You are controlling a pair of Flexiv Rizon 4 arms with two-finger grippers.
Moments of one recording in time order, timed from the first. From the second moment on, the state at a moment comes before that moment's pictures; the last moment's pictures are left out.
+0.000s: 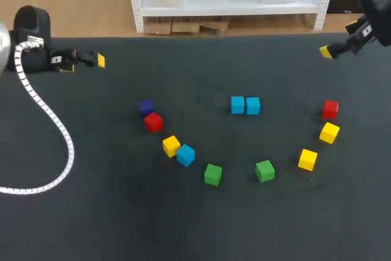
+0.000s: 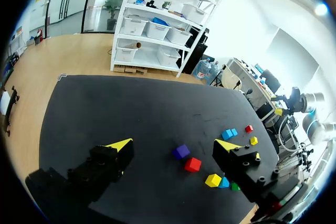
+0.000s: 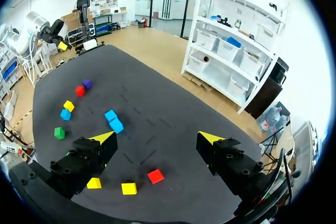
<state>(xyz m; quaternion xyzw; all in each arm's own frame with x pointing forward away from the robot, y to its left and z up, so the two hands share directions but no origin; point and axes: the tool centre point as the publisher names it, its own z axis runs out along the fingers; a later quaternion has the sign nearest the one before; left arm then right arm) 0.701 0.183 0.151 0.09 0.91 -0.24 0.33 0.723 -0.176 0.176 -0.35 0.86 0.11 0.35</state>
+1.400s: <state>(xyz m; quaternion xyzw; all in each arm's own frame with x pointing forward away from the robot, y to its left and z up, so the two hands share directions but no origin) 0.678 0.082 0.146 0.45 0.85 -0.02 0.28 0.723 -0.176 0.176 -0.35 0.86 0.11 0.35</state>
